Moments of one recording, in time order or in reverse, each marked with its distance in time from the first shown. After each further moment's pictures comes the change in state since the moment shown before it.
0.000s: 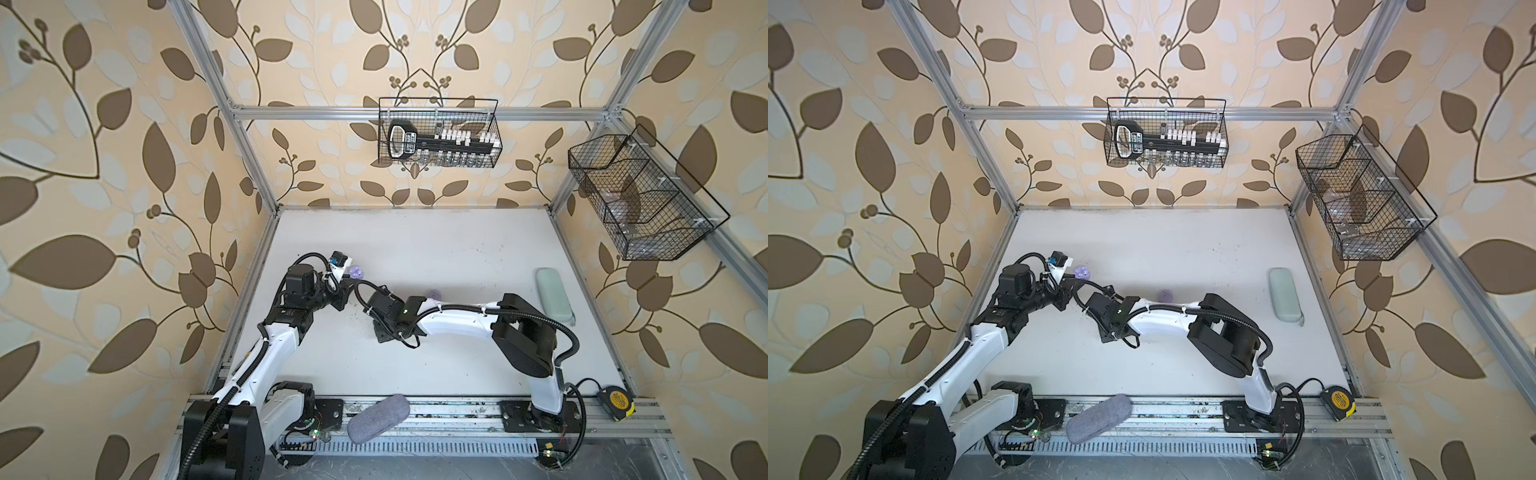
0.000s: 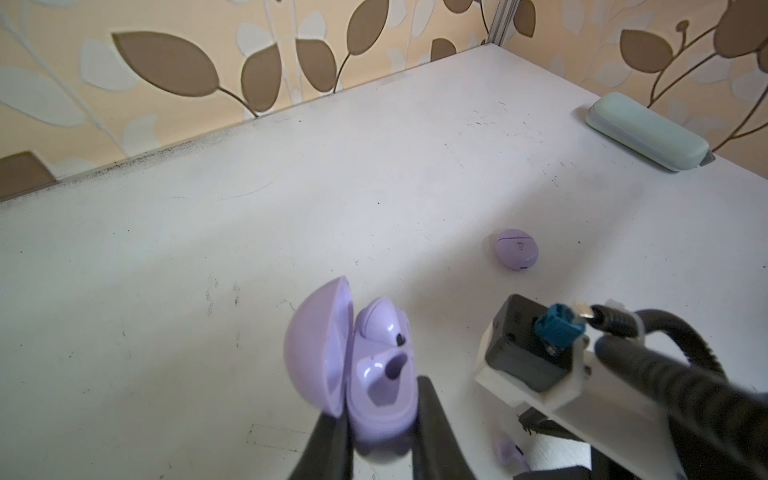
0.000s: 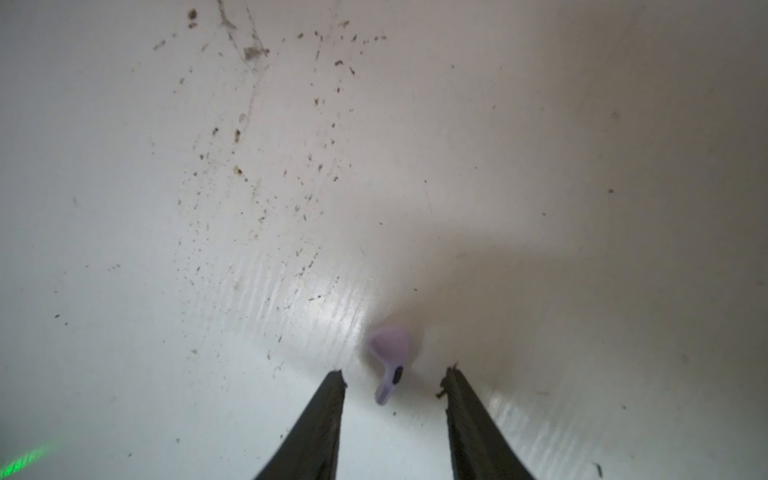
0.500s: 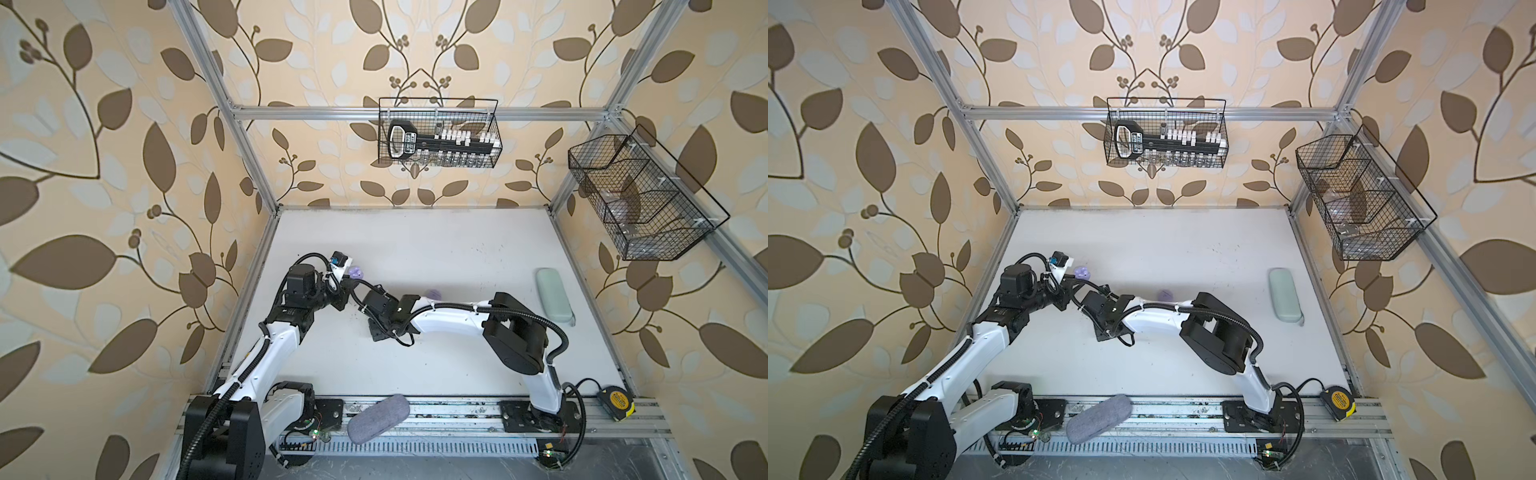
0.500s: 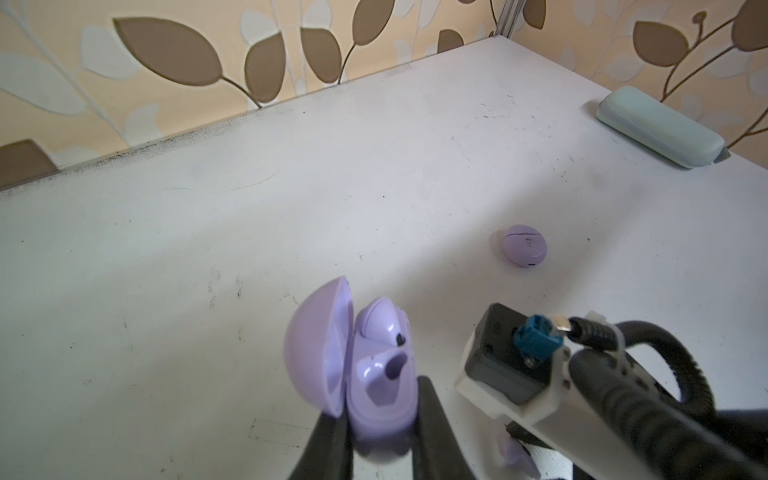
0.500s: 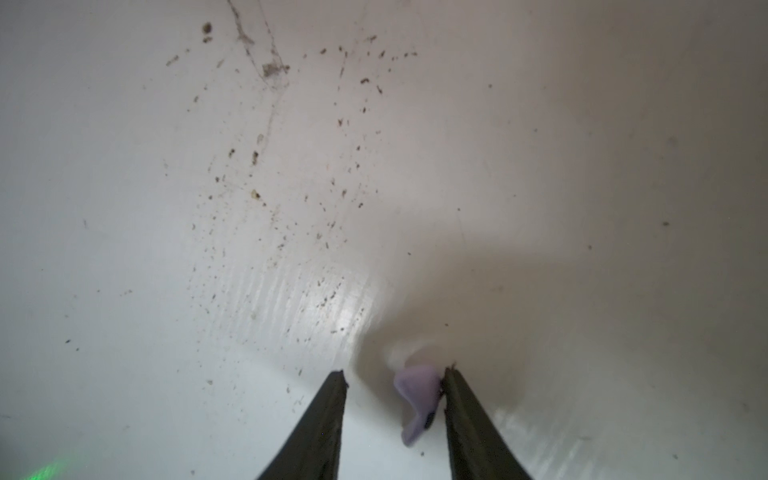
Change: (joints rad) left arm 0.000 0.017 -0.001 0.006 -0.019 -0.002; right arm -0.001 0.058 0.077 -0.011 -0.013 -0.002
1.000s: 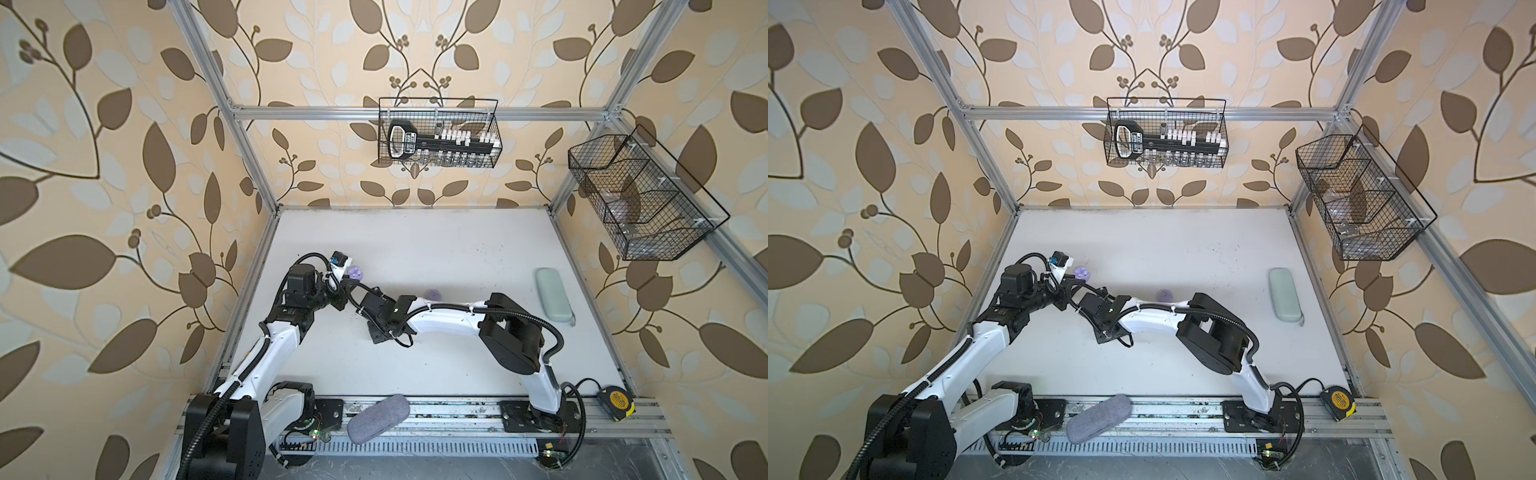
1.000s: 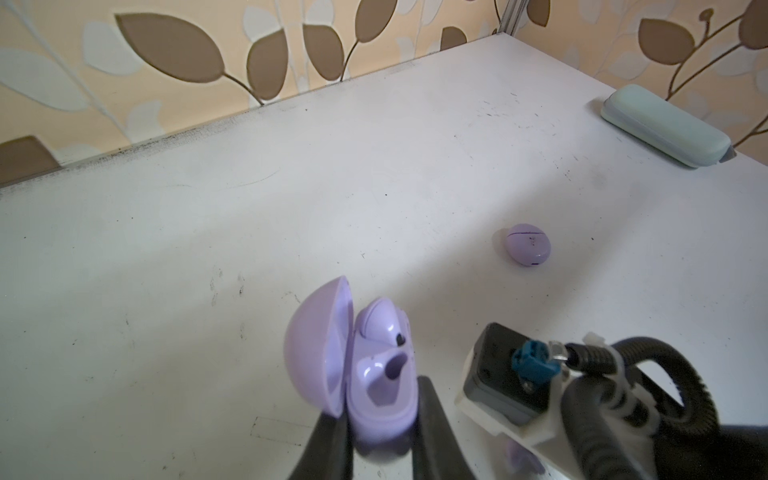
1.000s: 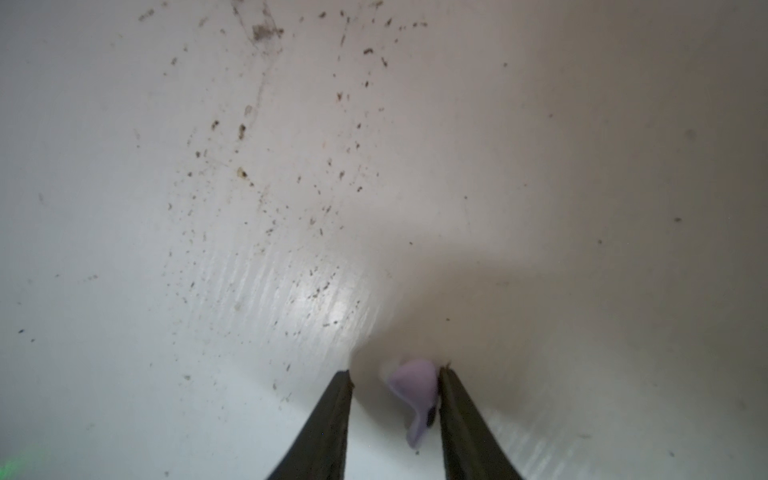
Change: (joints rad) left arm 0.000 0.006 0.000 0.000 -0.004 0.000; right arm 0.010 0.028 0.038 -0.063 0.019 -0.040
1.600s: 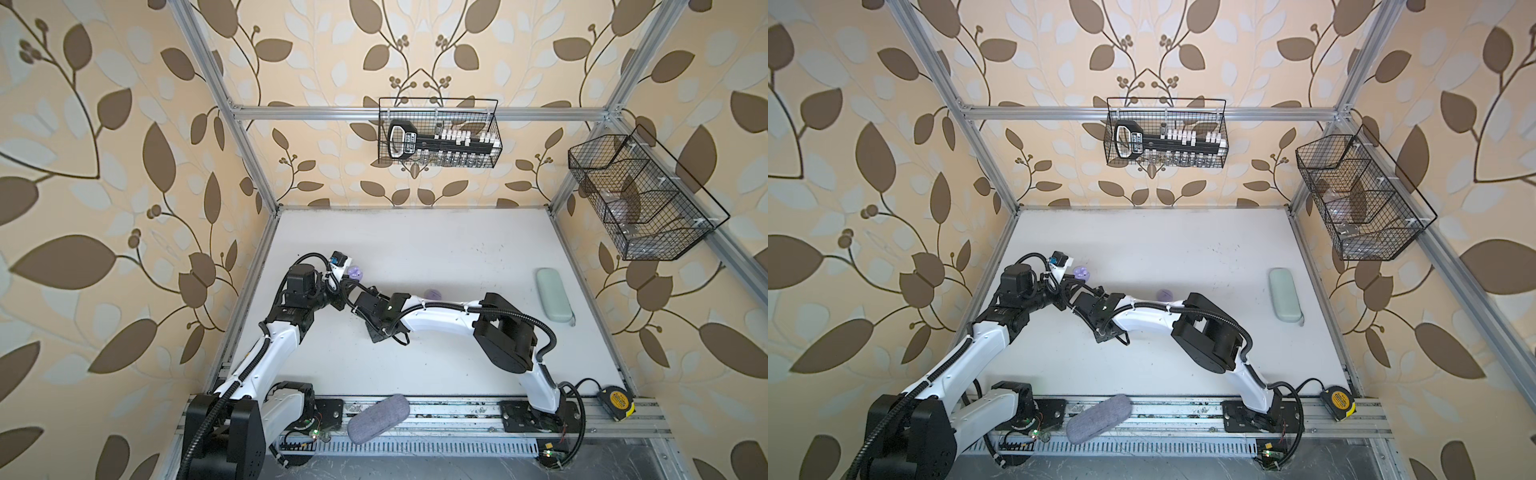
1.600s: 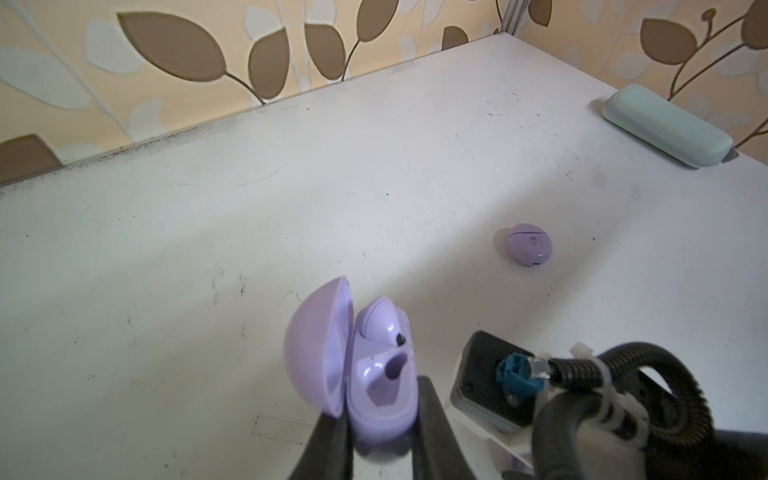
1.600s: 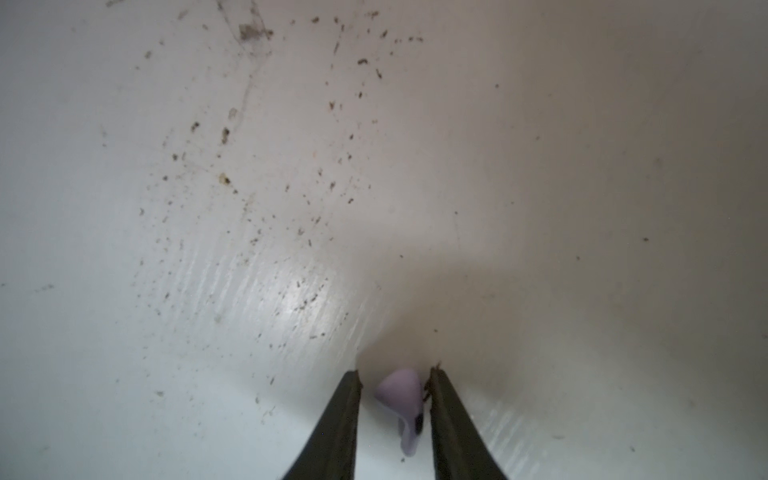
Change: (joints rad) left arm 0.000 0.000 0.000 0.000 0.000 0.000; right arm 0.007 0.047 0.093 -0.102 0.049 -0.034
